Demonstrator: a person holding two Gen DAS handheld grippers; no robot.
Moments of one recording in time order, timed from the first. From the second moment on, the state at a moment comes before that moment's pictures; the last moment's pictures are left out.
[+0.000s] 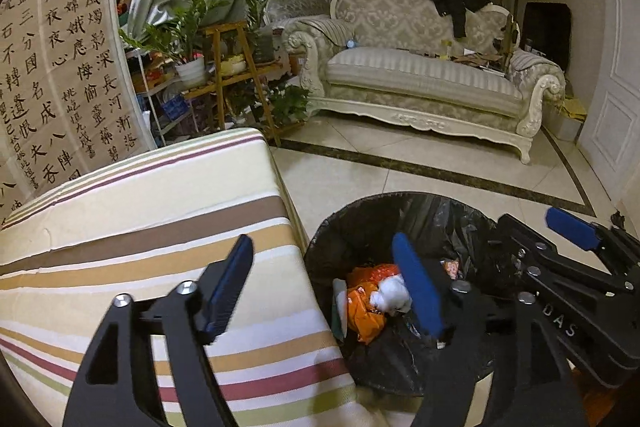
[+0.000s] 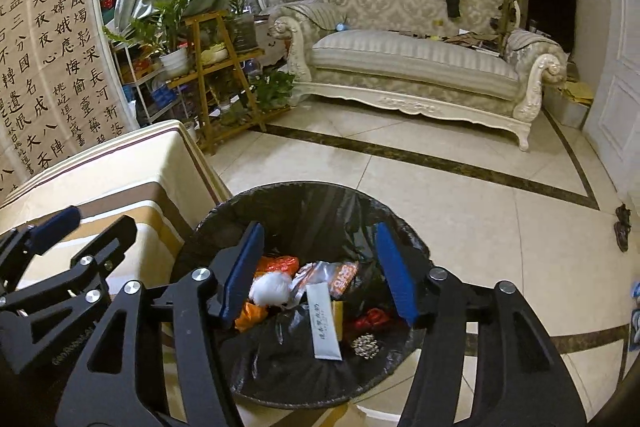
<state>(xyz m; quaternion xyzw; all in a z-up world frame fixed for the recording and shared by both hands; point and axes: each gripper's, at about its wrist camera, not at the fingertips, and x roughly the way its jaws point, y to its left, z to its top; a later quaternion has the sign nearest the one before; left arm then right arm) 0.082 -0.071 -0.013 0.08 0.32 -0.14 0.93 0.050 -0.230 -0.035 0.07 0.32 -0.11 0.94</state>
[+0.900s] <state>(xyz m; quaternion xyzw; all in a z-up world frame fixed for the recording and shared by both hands) 0.024 -0.048 0.010 0.06 0.29 -0.10 0.95 -0.017 -0.211 -0.008 0.05 0.29 -0.12 0.95</state>
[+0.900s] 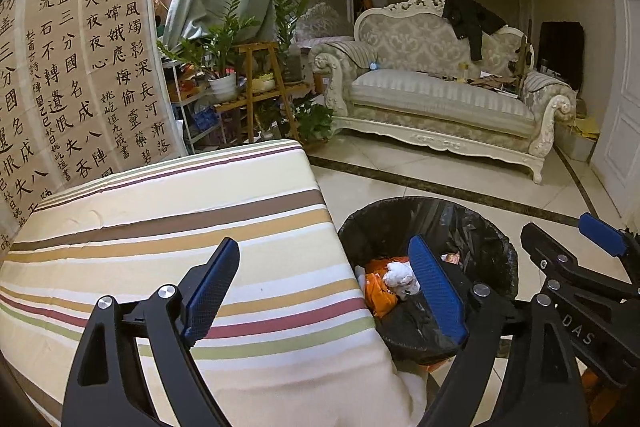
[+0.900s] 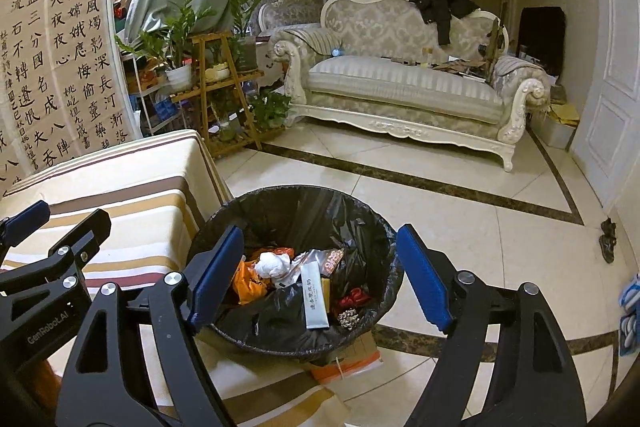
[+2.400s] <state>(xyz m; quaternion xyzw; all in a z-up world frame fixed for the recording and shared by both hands) 0.022 -0.045 0.012 0.05 0.29 -0.10 0.95 -0.021 -0.212 -0.005 0.05 0.28 -0.12 0.95</state>
